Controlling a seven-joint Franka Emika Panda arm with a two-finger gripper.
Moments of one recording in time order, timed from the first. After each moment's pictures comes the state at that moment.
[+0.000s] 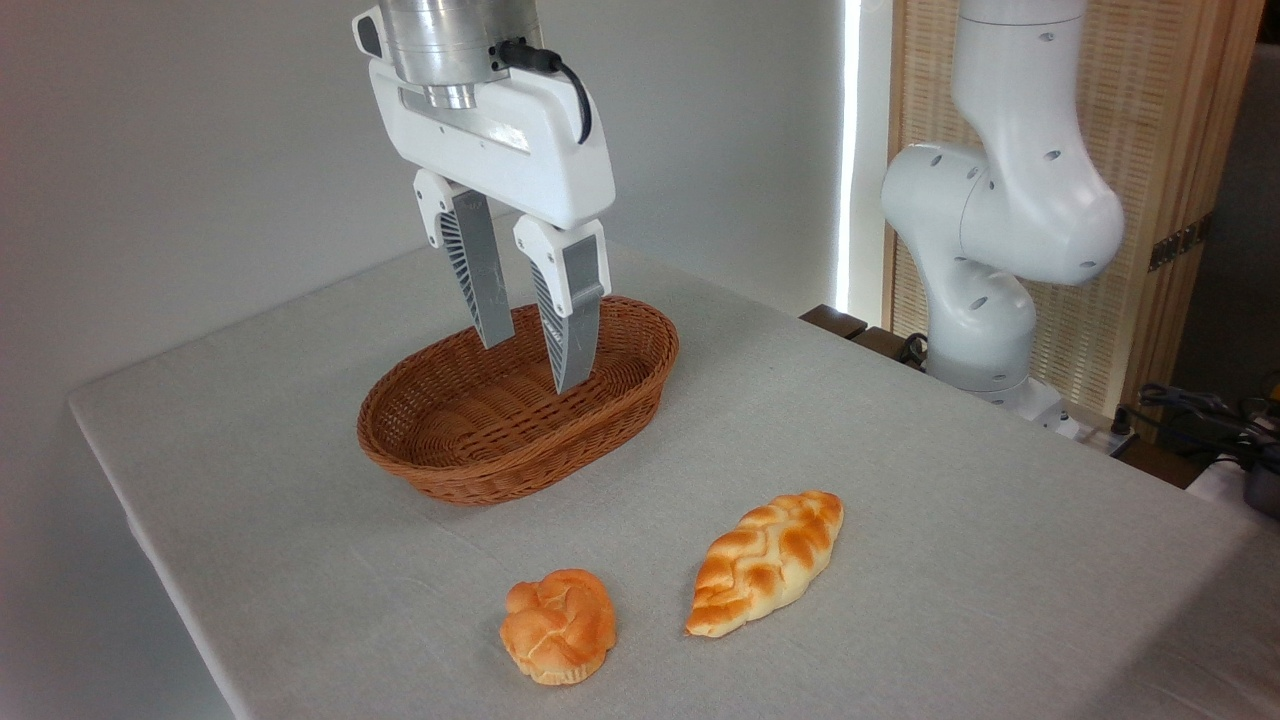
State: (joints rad) arm -0.02 -0.04 0.01 -1.64 -0.03 1.61 0.72
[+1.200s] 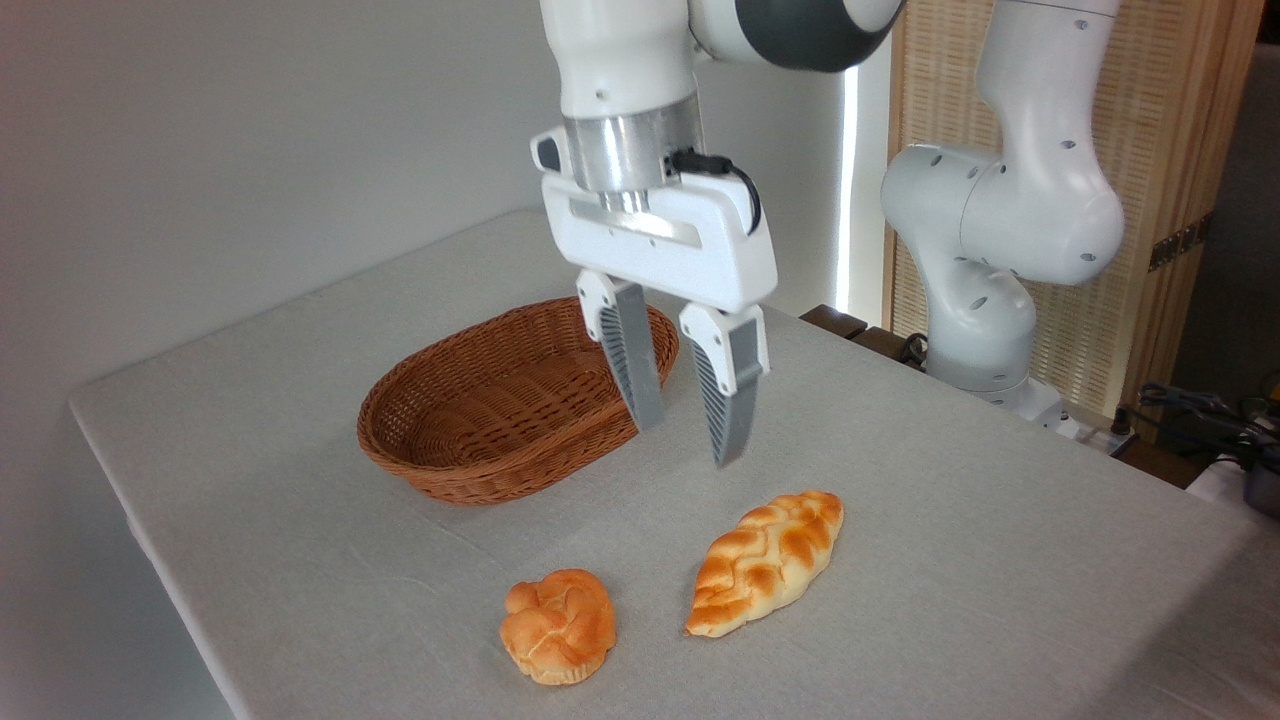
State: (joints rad) arm -0.02 -0.33 0.05 -2.21 0.15 1.90 0.75
